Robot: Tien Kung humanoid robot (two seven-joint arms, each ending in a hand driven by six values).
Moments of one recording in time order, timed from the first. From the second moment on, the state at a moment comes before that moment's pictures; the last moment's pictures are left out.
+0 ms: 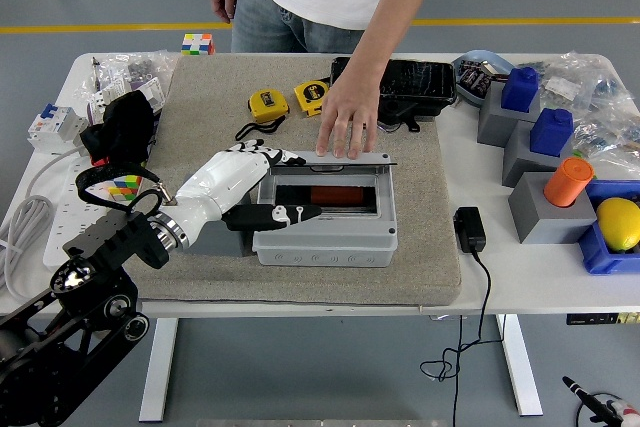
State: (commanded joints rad) left arm -0.23 0.27 -0.98 -1.61 2.14 -0.09 0.13; right arm 0.18 -0.13 1.14 0.18 -1.46 -0.11 0.03
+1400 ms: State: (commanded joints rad) left arm -0.22 0.21 -1.21 -1.61 2.18 -0.02 0.02; right arm 0.19 -0.13 1.15 0.18 -1.47 -0.11 0.02
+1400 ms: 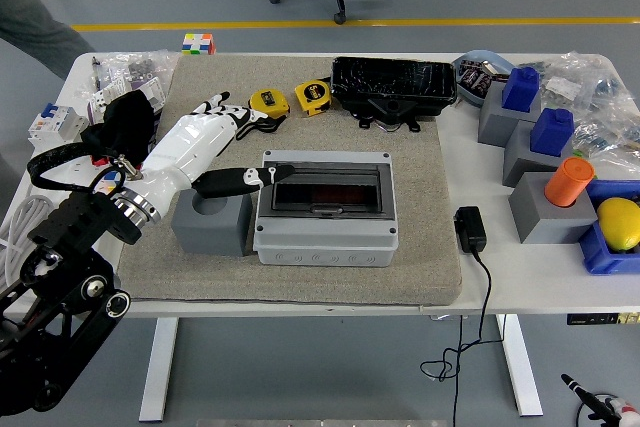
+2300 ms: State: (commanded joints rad) left arm -0.21 0.16 -1.42 -1.39 1.08 -0.08 -0.33; right arm 0.19 -0.12 1.14 0.18 -1.47 -0.11 0.02
